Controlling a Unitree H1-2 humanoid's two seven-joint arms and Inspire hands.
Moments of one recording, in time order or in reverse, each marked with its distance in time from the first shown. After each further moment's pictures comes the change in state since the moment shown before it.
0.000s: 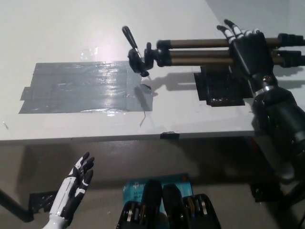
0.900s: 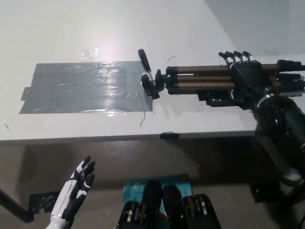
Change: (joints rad) left_arm -0.002 -0.001 0.001 0.035 0.000 0.018 -0.004; right_arm 0.089 -0.035 -0.075 -0.210 0.219 0.063 0.596
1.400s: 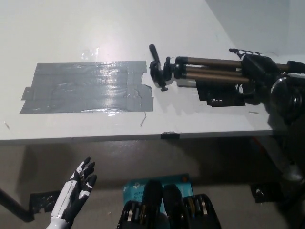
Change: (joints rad) left_arm 0.000 0.000 0.000 0.003 0.000 0.007 0.000; right_arm -0.046 -0.047 -0.087 -0.053 0.166 0.082 0.291
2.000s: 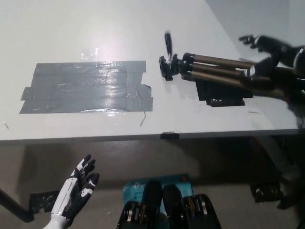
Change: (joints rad) left_arm -0.018 0.000 0.000 0.000 0.000 0.002 0.000; right_arm -0.149 -0.068 -0.172 -0.041 0.268 0.203 0.426
